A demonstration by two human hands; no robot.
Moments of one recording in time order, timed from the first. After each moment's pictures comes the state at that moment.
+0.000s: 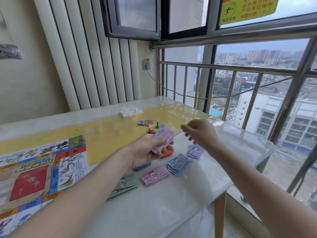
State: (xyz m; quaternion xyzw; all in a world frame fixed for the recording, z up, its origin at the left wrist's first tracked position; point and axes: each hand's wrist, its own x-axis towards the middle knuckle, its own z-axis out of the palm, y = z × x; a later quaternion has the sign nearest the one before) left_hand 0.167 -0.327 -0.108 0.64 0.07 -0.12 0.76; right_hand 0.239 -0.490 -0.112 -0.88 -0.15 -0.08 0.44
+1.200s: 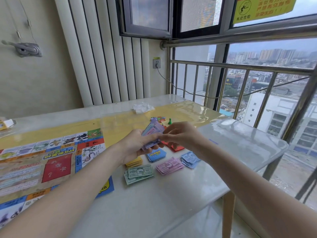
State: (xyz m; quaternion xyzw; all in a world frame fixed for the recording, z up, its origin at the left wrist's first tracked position) left_hand 0.132 -0.277 -0.110 0.71 0.07 -0.03 0.70; right_hand 0.183 -0.430 -0.101 -0.81 -0.26 0.09 0.51
